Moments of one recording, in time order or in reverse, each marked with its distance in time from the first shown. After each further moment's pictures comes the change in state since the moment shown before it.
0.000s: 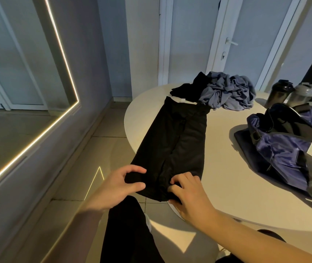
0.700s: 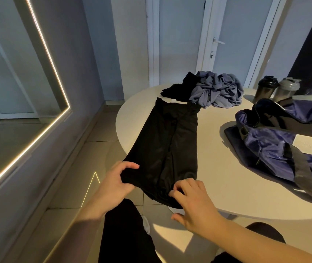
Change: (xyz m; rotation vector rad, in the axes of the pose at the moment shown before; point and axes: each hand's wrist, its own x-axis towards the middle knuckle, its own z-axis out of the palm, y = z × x) left_hand 0.010 0.006 0.013 0.169 0.137 0.106; right_hand -0.033 0.008 -0.014 -0.019 -0.089 0.005
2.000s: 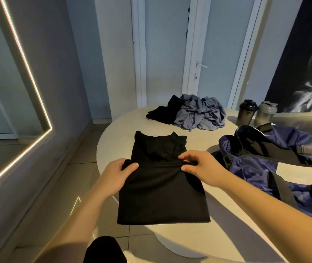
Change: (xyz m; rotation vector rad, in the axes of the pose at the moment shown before) left_hand 0.127 0.050 0.017 -0.047 -0.033 -0.047; right_hand 0.105 0.148 -0.102 0.681 -0.022 0.467
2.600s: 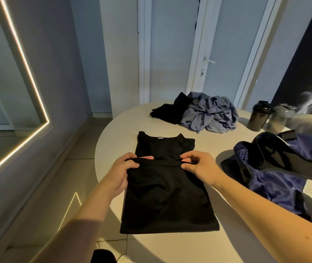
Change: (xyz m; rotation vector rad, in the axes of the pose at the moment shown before) left_hand 0.083 -0.030 0.015 -0.798 -0.169 -0.115; right_hand 0.088 0.052 0.031 0.167 0.090 0.107
